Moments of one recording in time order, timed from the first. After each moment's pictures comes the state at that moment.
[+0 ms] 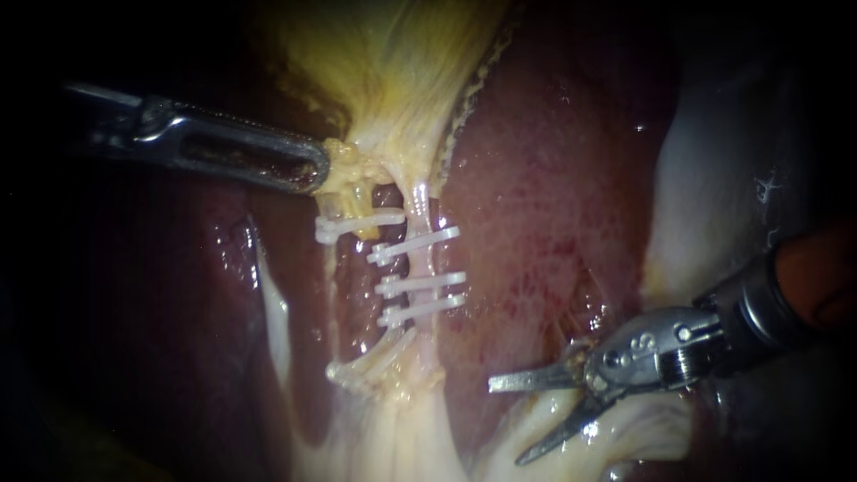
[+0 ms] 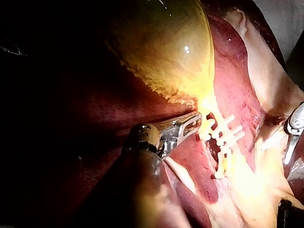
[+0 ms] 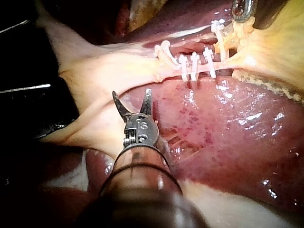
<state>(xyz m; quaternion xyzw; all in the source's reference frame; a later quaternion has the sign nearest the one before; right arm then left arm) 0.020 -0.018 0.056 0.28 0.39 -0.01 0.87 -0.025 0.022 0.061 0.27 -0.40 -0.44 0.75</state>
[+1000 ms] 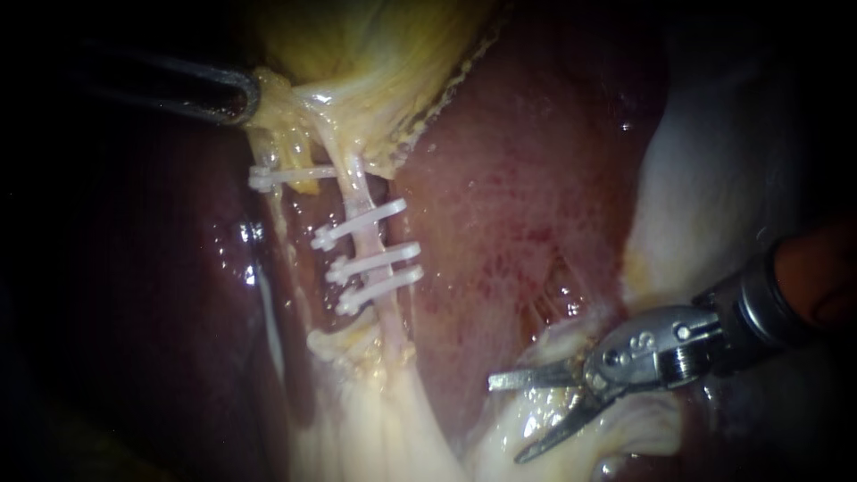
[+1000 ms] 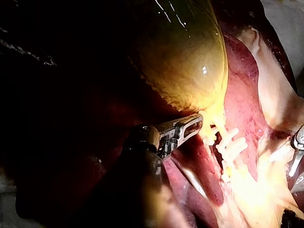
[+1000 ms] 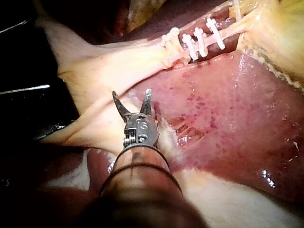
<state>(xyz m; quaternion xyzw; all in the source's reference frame) 0.020 -0.018 0.056 0.29 0.39 0.01 0.87 -0.019 0.027 0.056 0.26 -0.40 -0.47 0.74</state>
